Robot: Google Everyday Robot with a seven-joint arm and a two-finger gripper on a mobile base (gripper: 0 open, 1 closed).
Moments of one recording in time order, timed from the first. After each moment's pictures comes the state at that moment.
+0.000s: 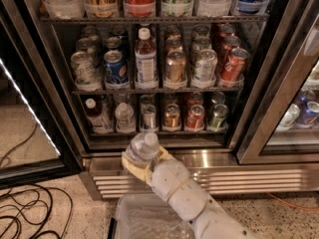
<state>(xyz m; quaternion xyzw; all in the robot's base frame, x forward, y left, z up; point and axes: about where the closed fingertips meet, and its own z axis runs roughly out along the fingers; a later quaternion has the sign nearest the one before) 0.475 0.034 0.765 -0.23 0.60 0.24 0.72</state>
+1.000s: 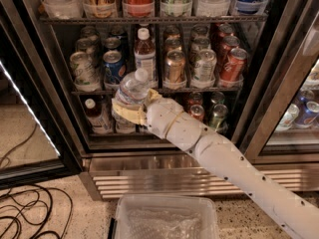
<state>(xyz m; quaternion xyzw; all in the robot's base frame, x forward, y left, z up) 0.568 0.062 0.871 -0.31 0.54 0.29 0.72</state>
